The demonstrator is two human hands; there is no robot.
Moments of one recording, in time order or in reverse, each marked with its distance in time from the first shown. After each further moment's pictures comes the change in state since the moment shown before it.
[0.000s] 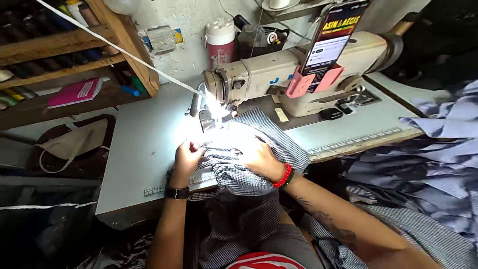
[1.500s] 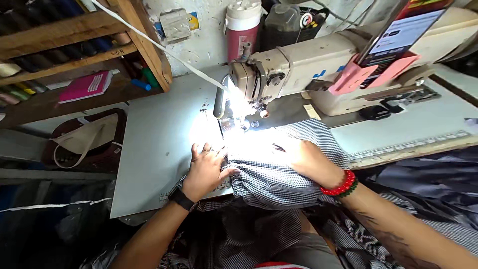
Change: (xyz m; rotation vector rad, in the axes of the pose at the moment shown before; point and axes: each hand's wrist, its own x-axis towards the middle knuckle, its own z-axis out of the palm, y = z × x) left_hand -0.008 -0.010 -0.013 0.849 -0.316 0.407; right_hand -0.002 0.028 -0.030 0.081 -0.116 0.158
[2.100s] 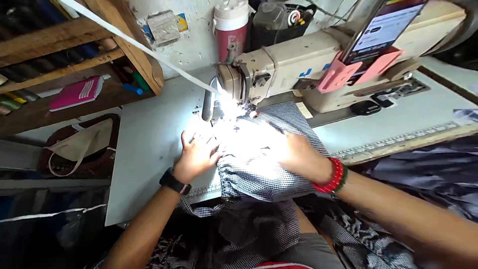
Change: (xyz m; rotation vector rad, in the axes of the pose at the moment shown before) left_hand 0.045 -0.020 -0.017 -0.009 -0.133 -0.002; right_hand 0.014 -0.008 -0.008 -0.175 0.036 -0.130
